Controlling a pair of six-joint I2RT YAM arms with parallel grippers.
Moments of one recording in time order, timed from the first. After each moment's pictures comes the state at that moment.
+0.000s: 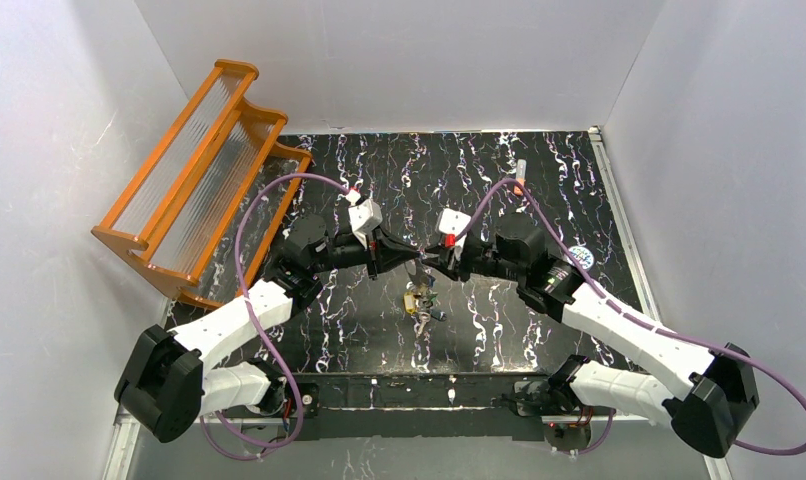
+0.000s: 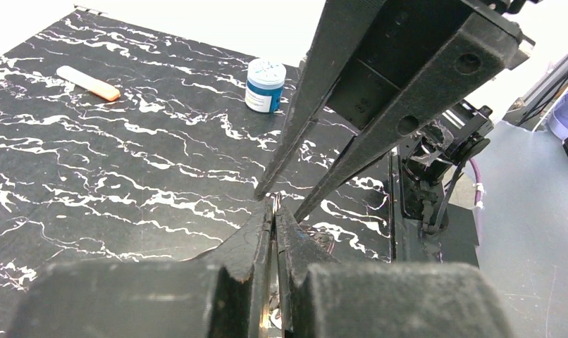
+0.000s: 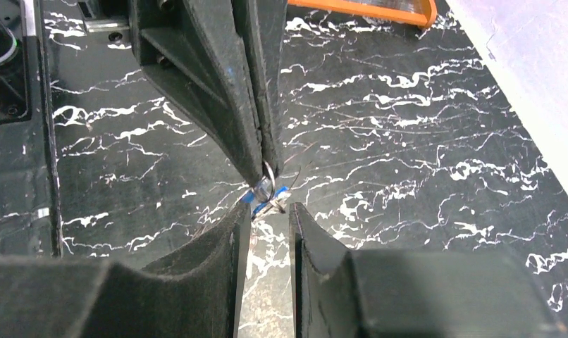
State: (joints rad) left arm -0.61 1.17 0.64 0.54 0.76 -0.15; right arm 0.80 1.02 0.78 -0.04 -0.42 -0.33
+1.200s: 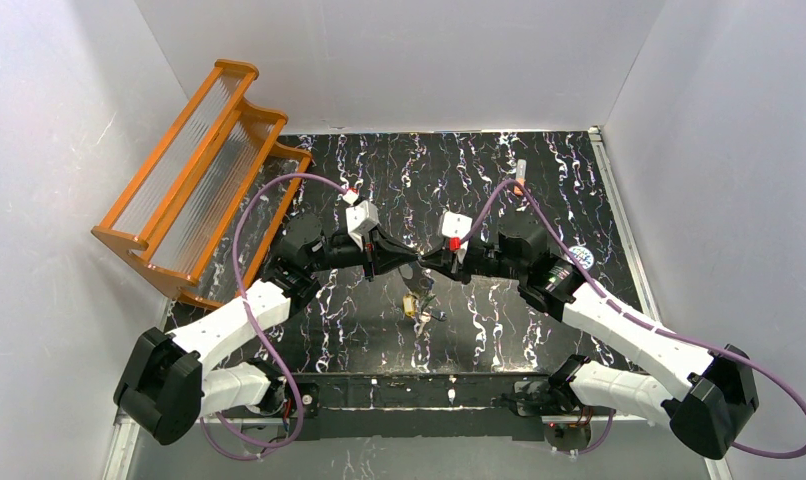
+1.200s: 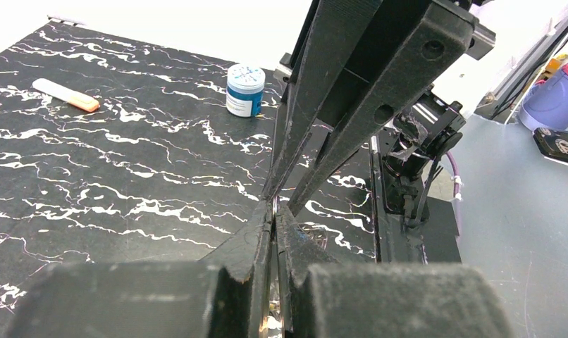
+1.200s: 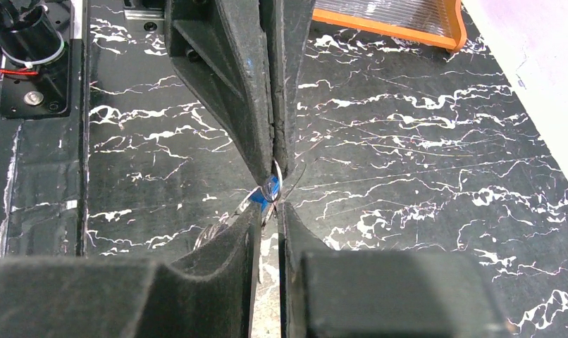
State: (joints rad) left arm -0.59 1.16 0.63 0.56 0.83 -0.18; right arm 0.77 1.03 0.77 -0.01 -0.55 -0.34
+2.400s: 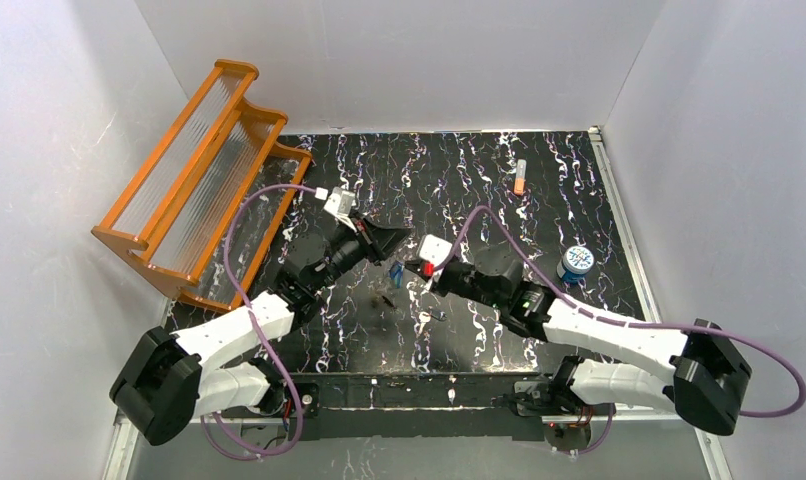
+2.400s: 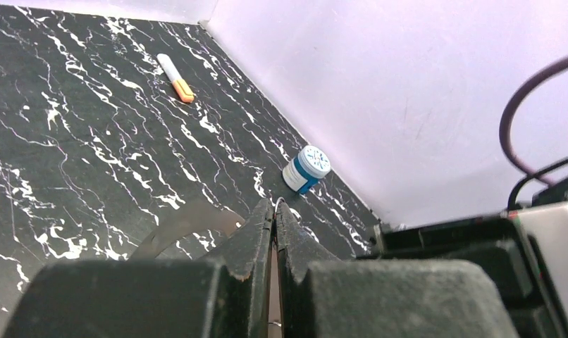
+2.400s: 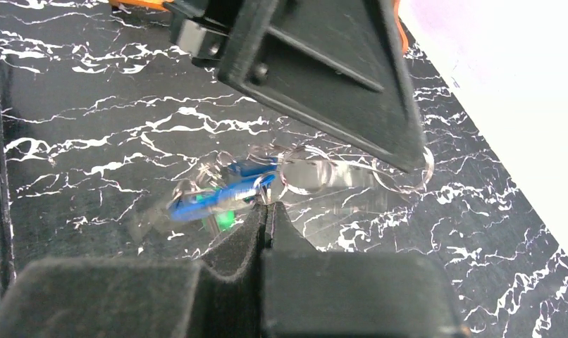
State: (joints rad) left arm -0.67 1.14 0.54 0.70 0.23 -0.60; right arm 0.98 1.08 0.62 0.31 -0.16 -0.33
